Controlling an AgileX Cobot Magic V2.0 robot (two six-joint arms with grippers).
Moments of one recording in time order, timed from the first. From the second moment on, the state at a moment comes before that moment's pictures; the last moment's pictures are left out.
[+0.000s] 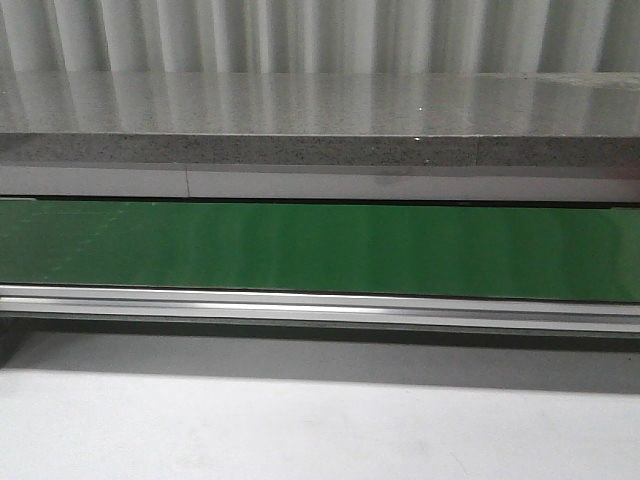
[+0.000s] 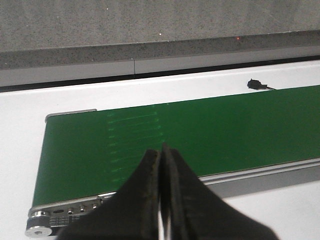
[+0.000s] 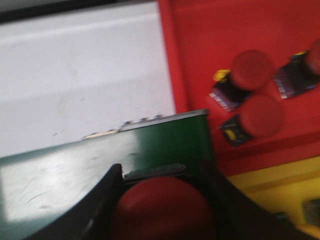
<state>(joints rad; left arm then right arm) -0.25 0.46 -0.52 -0.10 0.52 0.11 -0.31 1.40 -1.03 -0.05 0.55 0.08</state>
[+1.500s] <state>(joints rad) -0.25 0.46 -0.52 -0.10 0.52 0.11 -0.64 1.80 -1.04 -0.08 0.07 0.20</state>
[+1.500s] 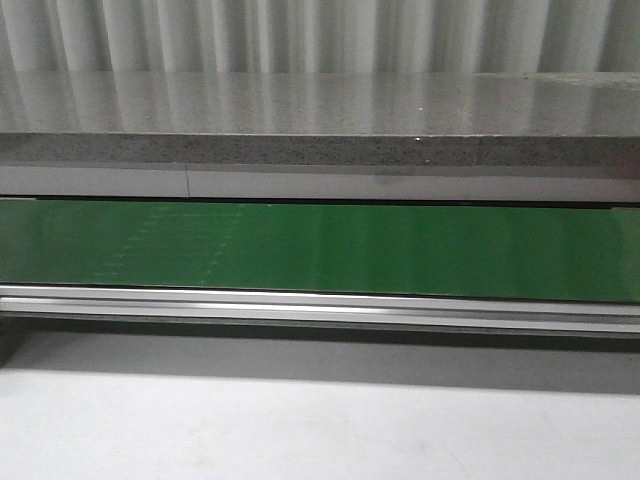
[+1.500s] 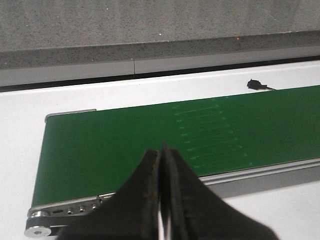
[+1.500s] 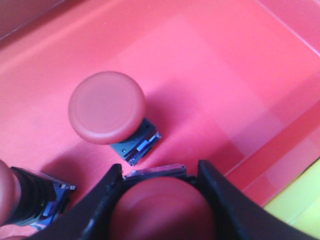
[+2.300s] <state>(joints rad) -0.25 0.46 -0.52 -0.10 0.52 0.12 -0.64 1.78 -1.04 -0.06 0.10 0.20</state>
